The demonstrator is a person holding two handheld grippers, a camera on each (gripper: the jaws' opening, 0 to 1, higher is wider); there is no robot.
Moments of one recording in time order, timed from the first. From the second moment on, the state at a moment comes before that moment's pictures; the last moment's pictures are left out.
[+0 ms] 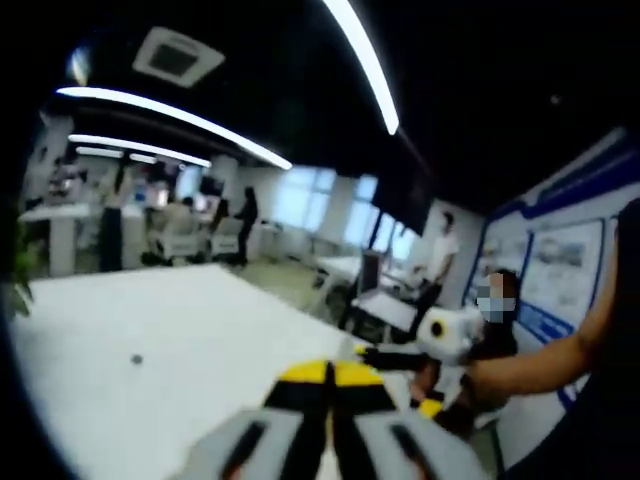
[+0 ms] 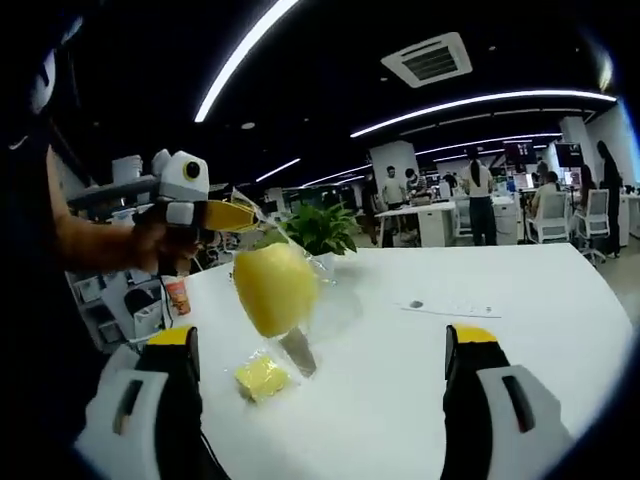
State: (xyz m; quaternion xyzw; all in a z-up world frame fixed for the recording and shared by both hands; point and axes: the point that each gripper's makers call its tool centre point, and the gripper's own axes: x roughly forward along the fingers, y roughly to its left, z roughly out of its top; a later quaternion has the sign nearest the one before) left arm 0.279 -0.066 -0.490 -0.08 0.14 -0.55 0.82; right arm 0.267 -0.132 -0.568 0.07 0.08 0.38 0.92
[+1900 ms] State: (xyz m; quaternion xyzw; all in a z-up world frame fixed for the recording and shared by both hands) left arm 0.252 -0.050 -0.475 -0.12 0.14 -0.58 0.80; right arm 0.245 -0.066 -0.534 0.16 0.07 0.50 0.85
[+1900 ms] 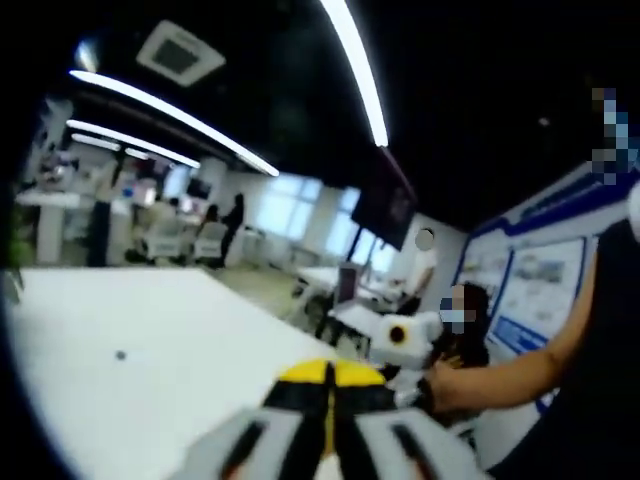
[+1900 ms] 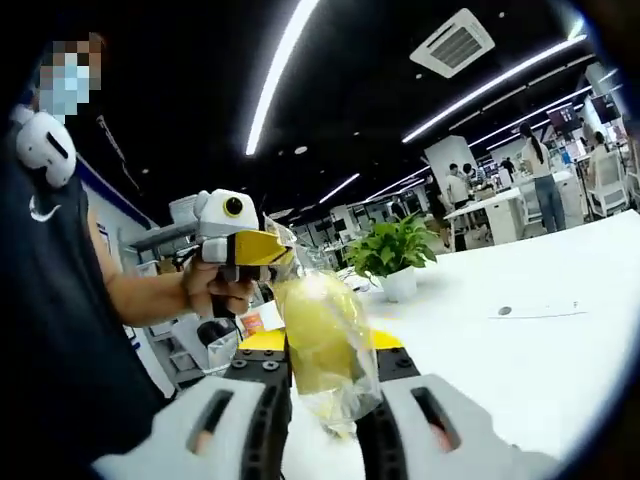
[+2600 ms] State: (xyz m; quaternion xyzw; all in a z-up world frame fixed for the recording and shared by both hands) left arm 0.253 -0.035 -0.493 -0.14 0.15 -0.57 0.80; right arm 0.237 -0.055 -0.547 0.14 0.16 0.49 0.85
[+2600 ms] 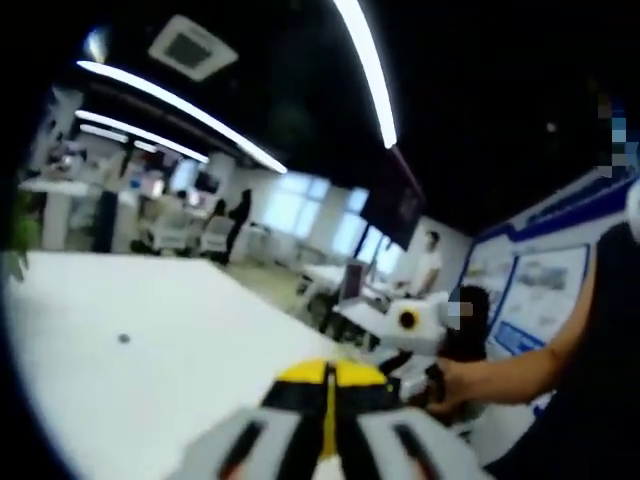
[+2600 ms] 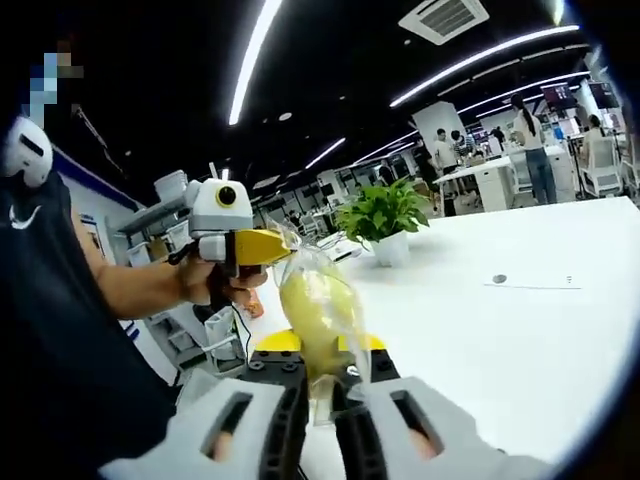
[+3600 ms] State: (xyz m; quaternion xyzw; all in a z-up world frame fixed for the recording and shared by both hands) left arm 0.243 -0.034 -0.511 -0.11 0.12 -0.56 0.81; right arm 0.231 -0.058 -0.565 0.10 0.18 0.50 0.84
